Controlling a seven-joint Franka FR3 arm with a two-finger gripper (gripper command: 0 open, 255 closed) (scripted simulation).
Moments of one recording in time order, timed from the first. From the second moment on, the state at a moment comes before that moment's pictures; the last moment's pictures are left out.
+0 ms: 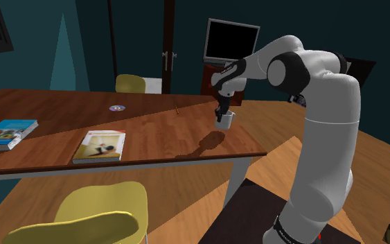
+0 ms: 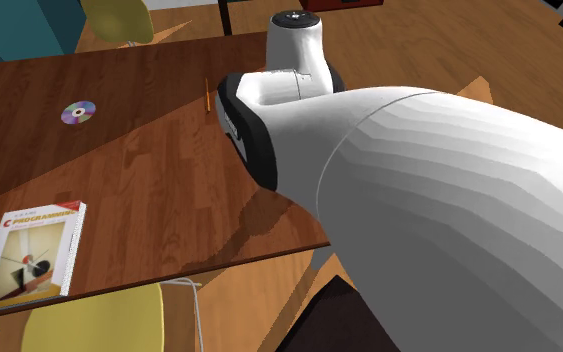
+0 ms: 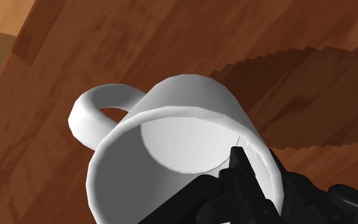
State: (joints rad) arm -0.21 0.30 -0.43 -1.84 0.16 2.15 -0.68
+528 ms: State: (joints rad) arm -0.20 0.26 -0.43 -1.78 0.14 2.05 -0.66
